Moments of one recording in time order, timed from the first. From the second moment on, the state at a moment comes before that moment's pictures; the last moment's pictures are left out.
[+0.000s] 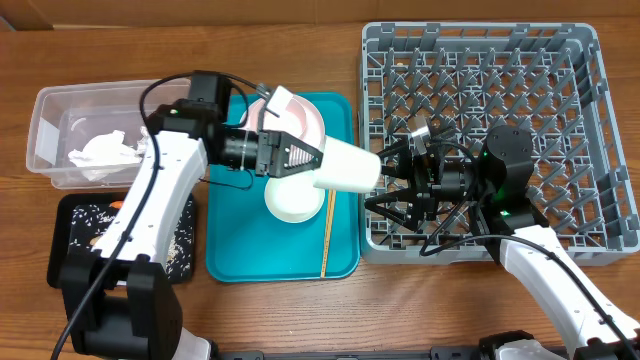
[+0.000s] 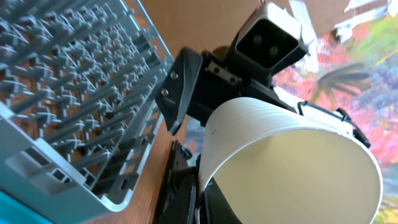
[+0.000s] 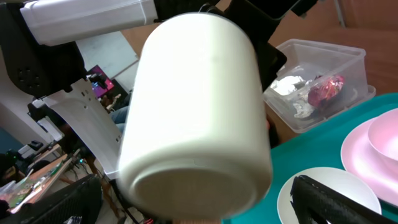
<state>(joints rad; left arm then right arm) -0.15 1.70 1.36 -1.02 1.44 0.26 0.19 1.32 0.69 0.50 -1.36 0.38</state>
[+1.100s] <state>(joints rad) -0.17 1.70 1.36 -0.98 1.41 0.26 0.24 1.33 0.69 0.60 -1.31 0.42</state>
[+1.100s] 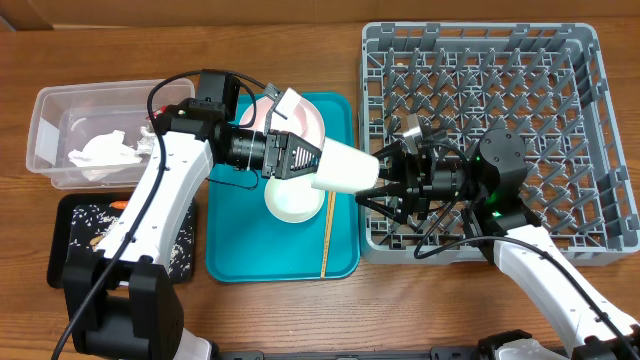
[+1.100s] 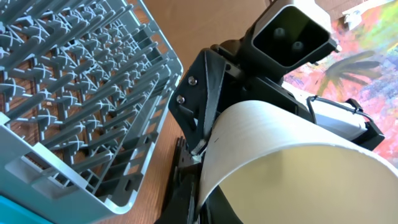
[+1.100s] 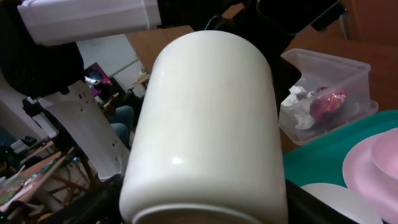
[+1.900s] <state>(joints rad) -0.17 1.70 1.36 -0.98 1.40 0.26 0.25 1.33 0.69 0.66 -1.26 0.42</state>
